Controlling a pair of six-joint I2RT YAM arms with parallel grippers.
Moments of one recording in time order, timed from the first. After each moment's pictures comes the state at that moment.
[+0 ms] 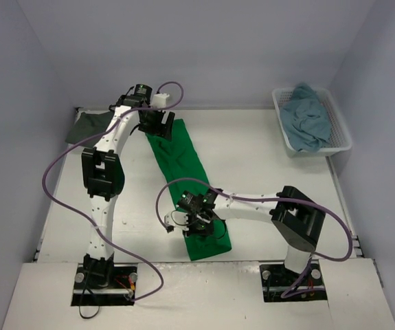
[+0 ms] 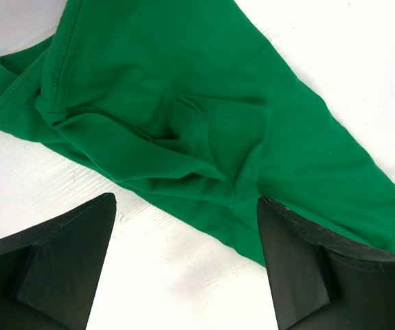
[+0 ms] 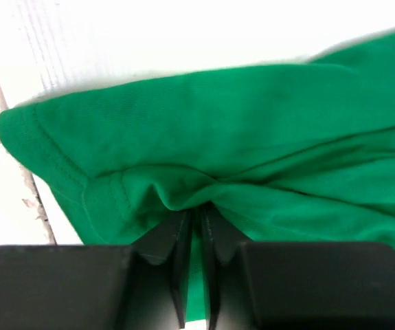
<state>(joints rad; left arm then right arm) -0.21 2.30 2.26 -1.01 0.36 0.14 1.08 1.76 1.04 -0.65 -0.18 -0.53</state>
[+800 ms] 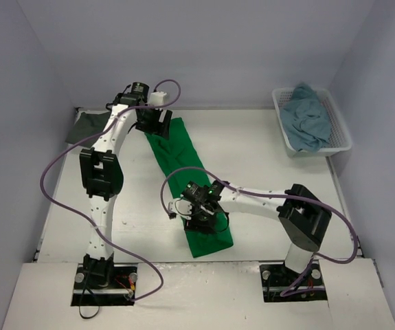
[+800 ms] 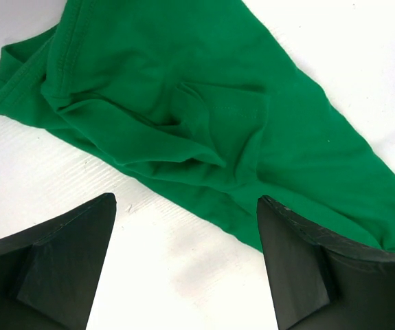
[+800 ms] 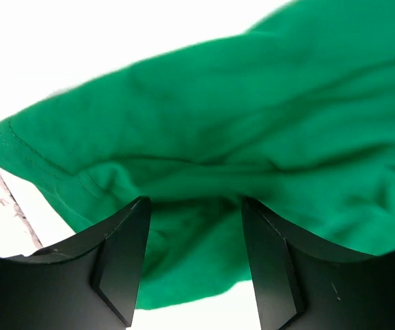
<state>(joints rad) -0.20 2.30 2.29 -1.04 0.36 0.15 1.02 1.74 1.08 -0.68 -0.15 -0.47</state>
